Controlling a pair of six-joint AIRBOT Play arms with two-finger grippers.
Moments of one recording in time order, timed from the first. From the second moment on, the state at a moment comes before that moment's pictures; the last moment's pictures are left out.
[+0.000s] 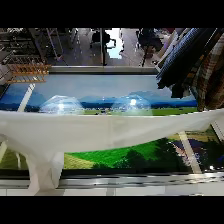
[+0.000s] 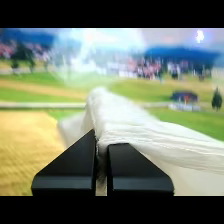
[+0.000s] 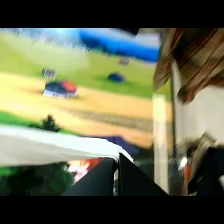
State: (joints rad) left arm 0.88 -0.85 1.33 -2.13 1.29 2.22; right arm -0.11 -0.85 1.69 -1.72 1.68 1.18
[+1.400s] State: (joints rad) left arm 0.80 -1.74 1.61 -2.08 1.23 1.90; right arm -0.10 -1.75 1.51 -0.96 1.17 1.30
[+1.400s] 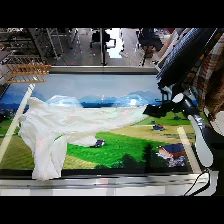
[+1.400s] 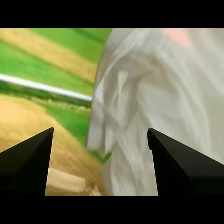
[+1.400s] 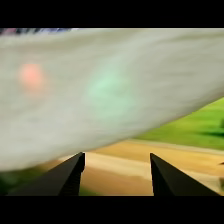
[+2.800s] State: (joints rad) left arm 0.76 -1.77 1.33 -2.32 0.94 1.83; right arm 0.55 -1.82 1.45 -0.83 0.98 1.26
